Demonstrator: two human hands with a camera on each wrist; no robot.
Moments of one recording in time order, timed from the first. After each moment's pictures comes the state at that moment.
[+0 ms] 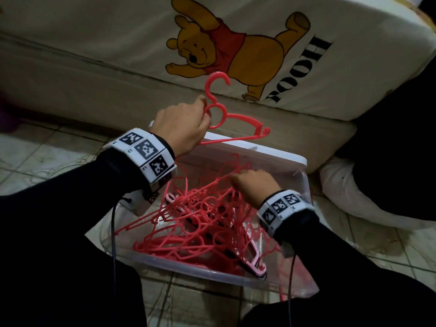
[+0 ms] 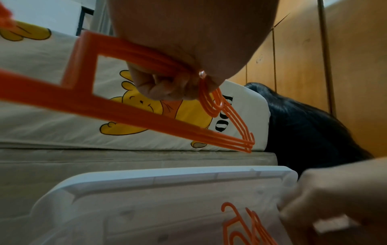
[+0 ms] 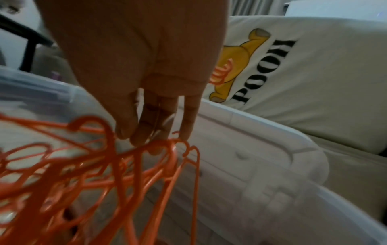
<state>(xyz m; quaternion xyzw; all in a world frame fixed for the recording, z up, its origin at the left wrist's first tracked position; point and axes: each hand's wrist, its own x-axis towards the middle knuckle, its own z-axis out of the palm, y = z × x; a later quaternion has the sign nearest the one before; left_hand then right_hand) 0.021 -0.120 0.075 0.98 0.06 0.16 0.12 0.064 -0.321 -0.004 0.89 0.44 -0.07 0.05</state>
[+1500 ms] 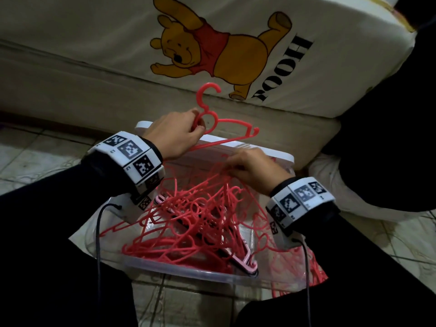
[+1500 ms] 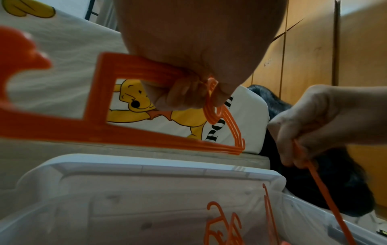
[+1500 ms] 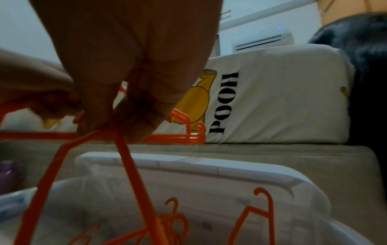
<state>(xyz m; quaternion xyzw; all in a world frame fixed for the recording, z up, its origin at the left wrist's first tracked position) 0.020 -0.131 0.074 0.97 0.04 0.08 0.21 0.066 -0.334 0.062 0.85 0.50 -0.09 -0.16</state>
